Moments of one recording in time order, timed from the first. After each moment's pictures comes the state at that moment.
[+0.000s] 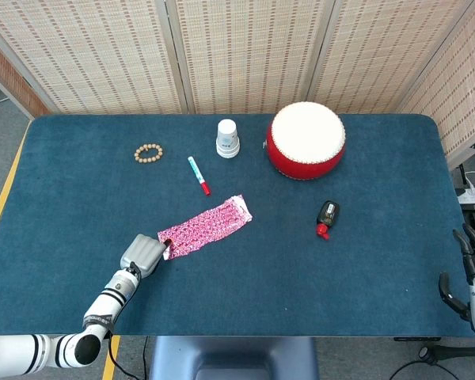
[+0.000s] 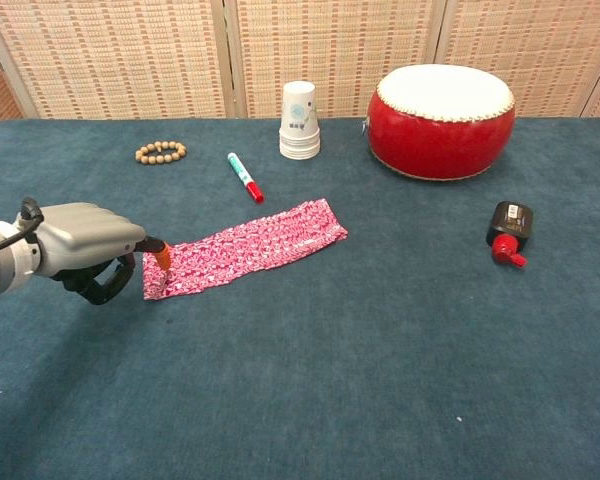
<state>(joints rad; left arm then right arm) -0.80 -1.47 -0.04 -1.67 0.72 0.95 0.91 -0.06 -1.11 0.08 -1.62 -1.62 1.74 0.04</state>
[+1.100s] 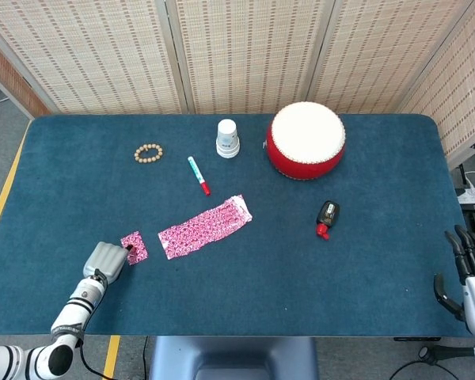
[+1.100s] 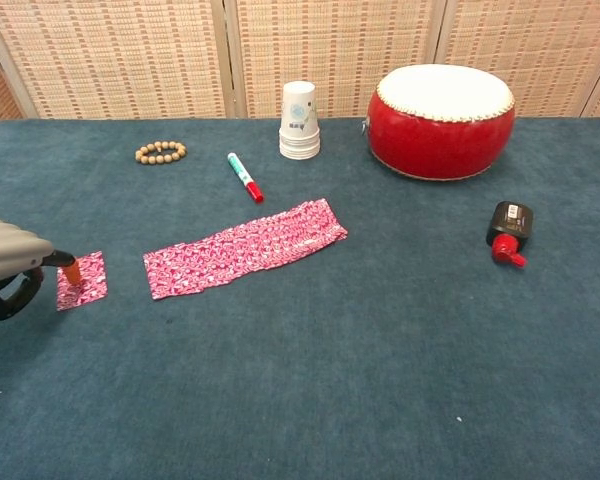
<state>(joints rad) -0.73 -1.37 0.12 -1.66 0.73 1.05 0.81 -0.05 -1.11 0.07 -1.62 -1.63 1.71 0.02</state>
